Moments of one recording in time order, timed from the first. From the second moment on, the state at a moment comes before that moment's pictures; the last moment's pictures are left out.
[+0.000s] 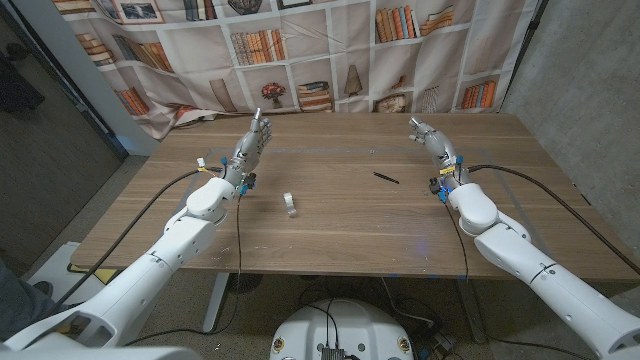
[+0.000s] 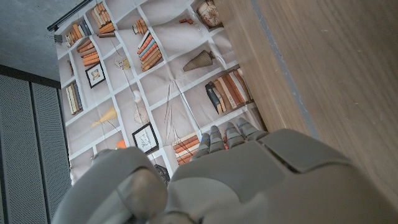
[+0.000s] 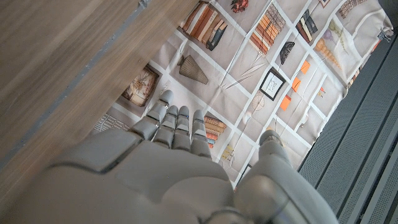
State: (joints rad) left arm 0.92 0.61 0.35 -1.50 -0.59 -0.25 0.02; left_hand 0.34 0.03 -0.30 0.12 0.34 -0.08 0.06 0.23 0.18 -0.02 0.01 0.23 0.18 -0.05 0.02 0.20 0.18 -0.12 -0.03 0.32 0.18; right arm -0.99 -0.65 -0.38 -1.61 0.23 0.25 -0.30; right_hand 0.20 0.03 0.37 -0.15 0.18 0.25 0.05 0.23 0.19 0.22 0.08 0.24 0.18 0.15 0.04 0.20 0.18 0.18 -0.04 0.43 0.17
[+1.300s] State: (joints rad) left arm 0.96 0.62 0.34 -1.57 -0.57 -0.24 0.06; left_hand 0.40 0.09 -0.28 0.10 0.34 -0.03 0.05 0.23 0.18 0.01 -0.01 0.23 0.18 -0.04 0.01 0.20 0.18 -0.10 -0.03 0.31 0.18; right arm -0.99 -0.71 -0.45 -1.77 -0.08 -0.10 -0.48; right_hand 0.44 0.00 0.42 -0.19 0.19 0.38 -0.05 0.25 0.19 0.17 0.04 0.21 0.18 0.09 0.02 0.18 0.18 0.16 -0.04 0.36 0.17
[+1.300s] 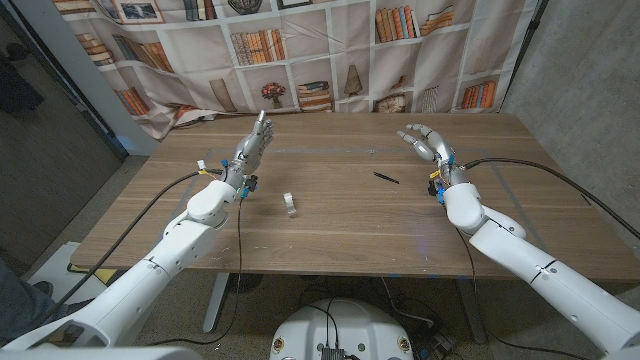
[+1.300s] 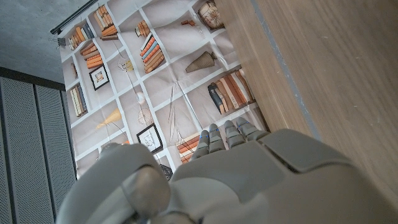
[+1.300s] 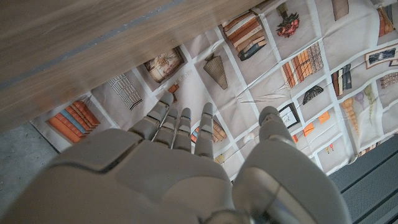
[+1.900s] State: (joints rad) left arm 0.95 0.62 0.34 -1.53 -0.57 -0.25 0.03; left_hand 0.41 0.09 -0.27 0.10 0.32 -0.02 0.05 0.23 0.18 0.01 0.00 0.22 0.18 -0.04 0.02 0.20 0.18 -0.10 -0.02 0.30 0.18; right arm -0.96 -0.72 -0.52 -1.81 -0.19 -0.28 -0.49; right_hand 0.53 -0.02 0.43 -0.19 0.18 0.41 -0.08 0.26 0.20 0.14 0.03 0.20 0.18 0.06 0.04 0.18 0.18 0.15 -0.04 0.33 0.17
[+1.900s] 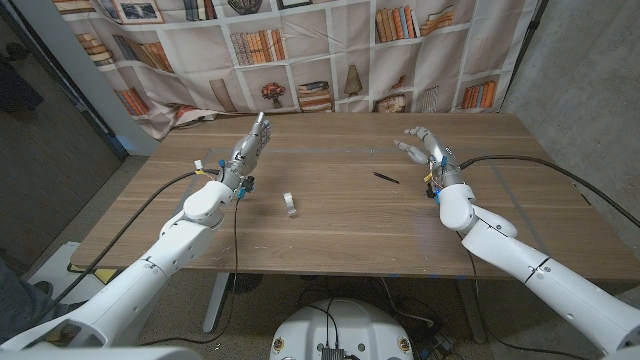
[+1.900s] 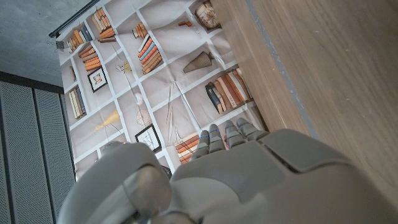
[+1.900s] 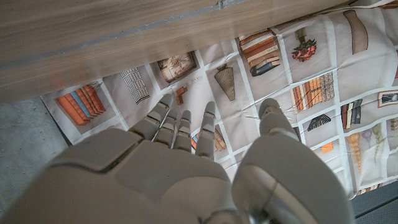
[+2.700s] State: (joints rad) left arm 0.90 0.62 0.36 -1.50 -0.58 -0.24 -0.01; left_hand 0.57 0.22 0.17 0.14 0.36 0.04 0.05 0.21 0.18 0.04 0.01 0.21 0.18 -0.02 0.02 0.20 0.18 -0.09 -0.01 0.29 0.19; right arm -0.92 -0.73 -0.60 -1.82 -0.29 -0.40 -0.45; right_hand 0.58 -0.03 0.44 -0.18 0.18 0.43 -0.11 0.27 0.21 0.12 0.03 0.20 0.18 0.05 0.06 0.18 0.18 0.14 -0.04 0.31 0.17
